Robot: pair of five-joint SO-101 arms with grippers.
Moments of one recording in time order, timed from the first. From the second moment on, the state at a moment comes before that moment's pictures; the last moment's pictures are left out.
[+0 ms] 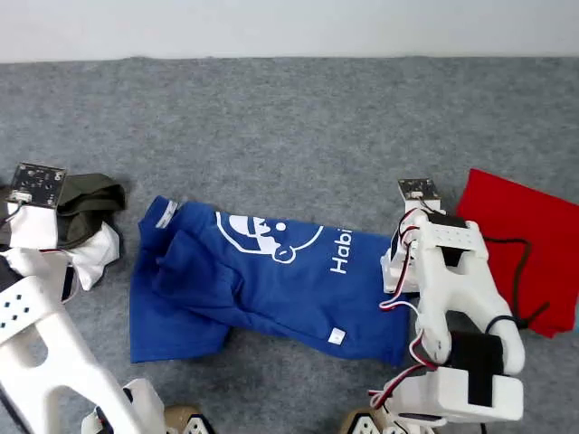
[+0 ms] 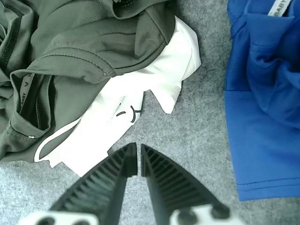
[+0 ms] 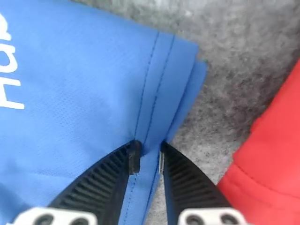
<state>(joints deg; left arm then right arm) -40.7 -33.8 36.3 78.9 -32.5 5.2 -1.2 39.8 60.5 8.8</state>
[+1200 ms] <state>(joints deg) -40.7 -33.8 36.3 78.9 -32.5 4.9 -6.9 40.0 49.8 14.4</state>
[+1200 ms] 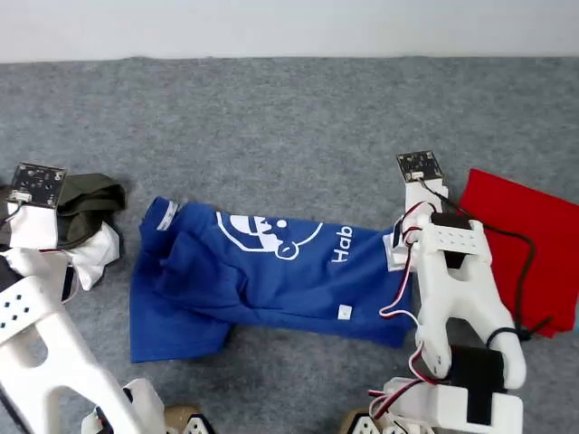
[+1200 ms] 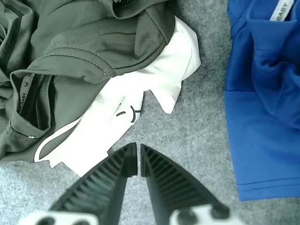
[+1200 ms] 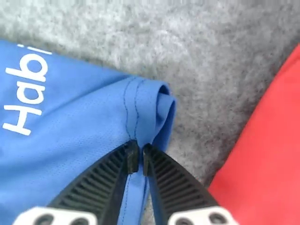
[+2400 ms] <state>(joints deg) -40.7 -33.8 36.3 78.9 -32.5 1.5 15.7 8.4 59.4 20.2</state>
